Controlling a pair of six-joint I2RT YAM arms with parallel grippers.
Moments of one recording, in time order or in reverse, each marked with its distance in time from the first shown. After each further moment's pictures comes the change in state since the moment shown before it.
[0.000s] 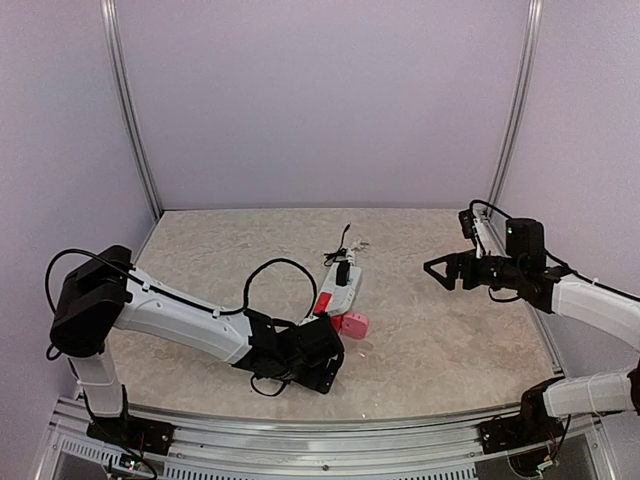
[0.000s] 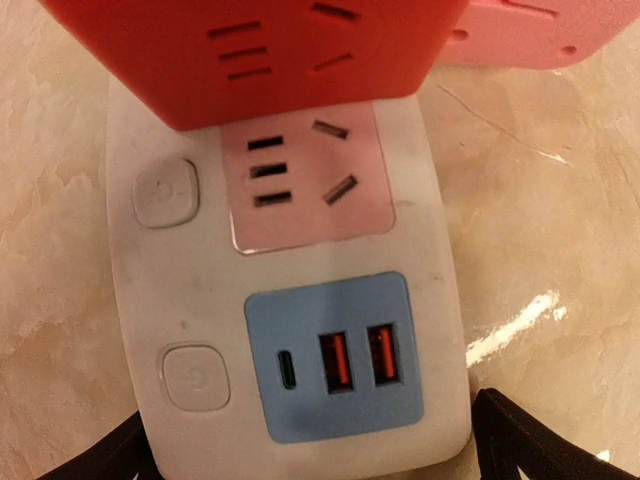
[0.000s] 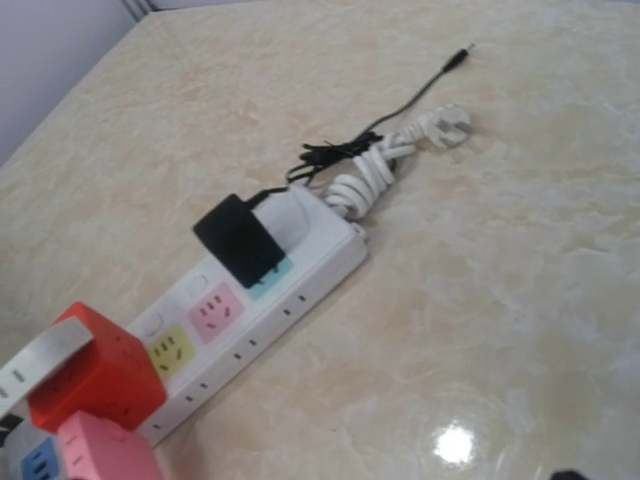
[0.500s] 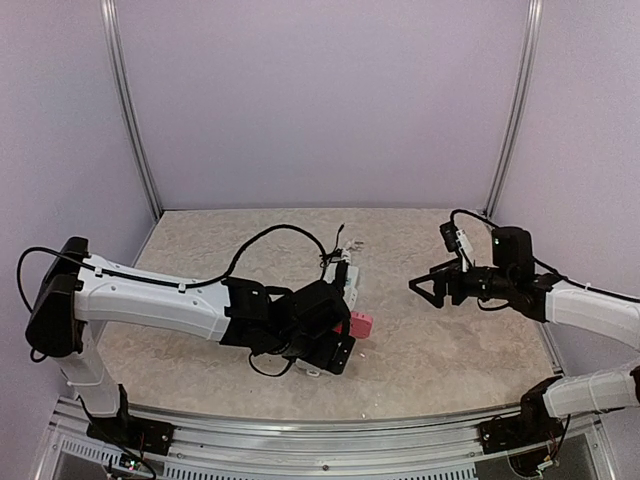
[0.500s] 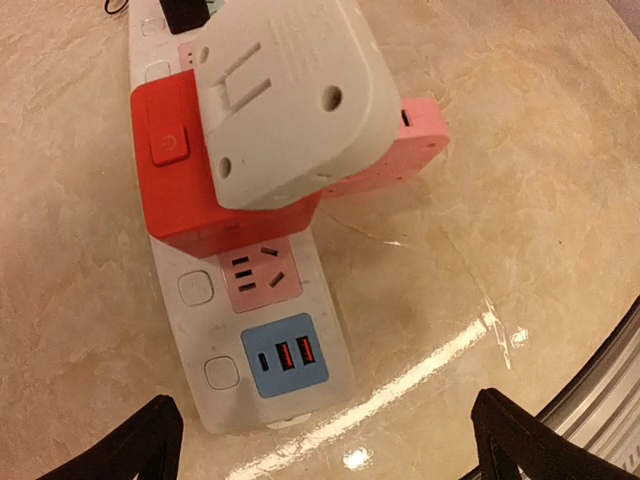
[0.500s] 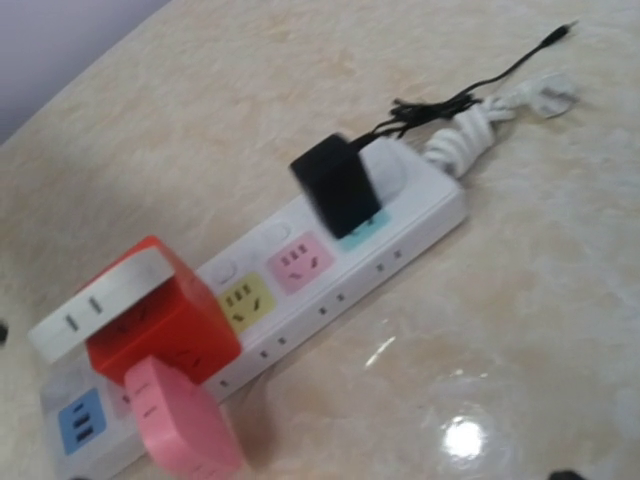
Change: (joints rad) left arm -0.011 -0.127 0.161 -0.148 0.055 0.039; right arm 0.116 0.006 -0.046 0.045 -0.016 -0.063
